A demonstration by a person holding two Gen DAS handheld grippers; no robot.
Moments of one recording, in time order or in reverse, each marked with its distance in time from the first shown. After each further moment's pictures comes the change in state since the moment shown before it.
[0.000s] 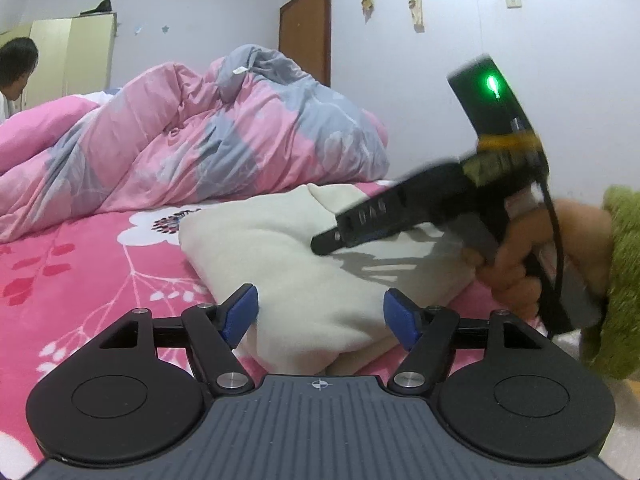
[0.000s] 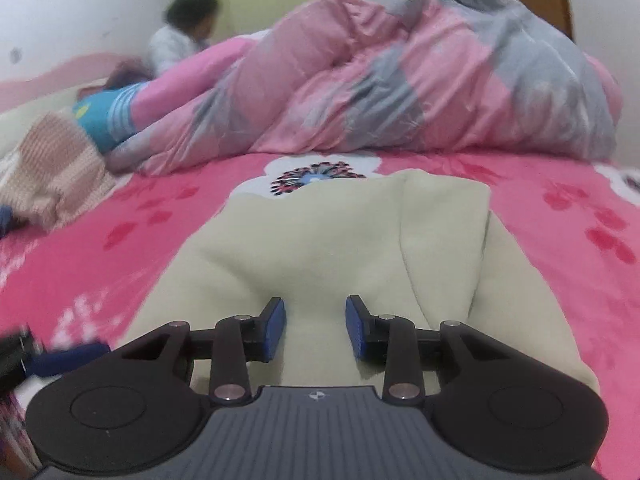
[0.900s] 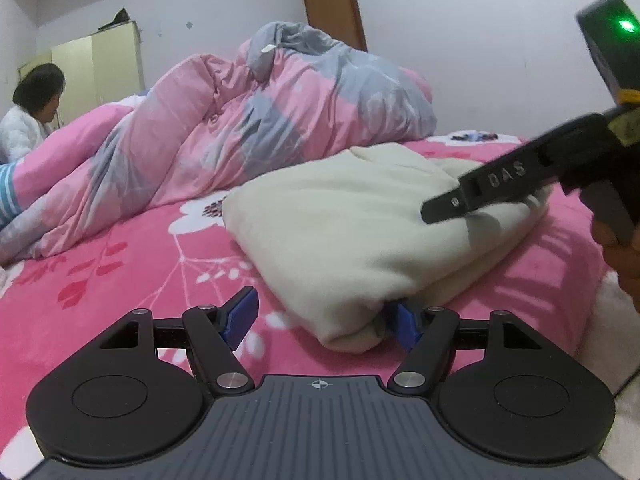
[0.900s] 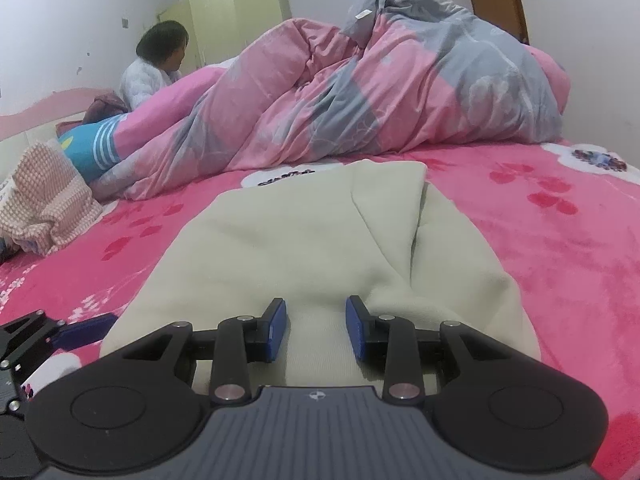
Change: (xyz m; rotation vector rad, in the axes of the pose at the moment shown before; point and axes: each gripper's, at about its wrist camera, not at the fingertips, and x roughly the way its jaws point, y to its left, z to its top) left arm 0.013 -0.011 -0.006 0.111 0.083 0.197; right arm -0.047 -0.016 -0.046 0.086 -0.092 -0.043
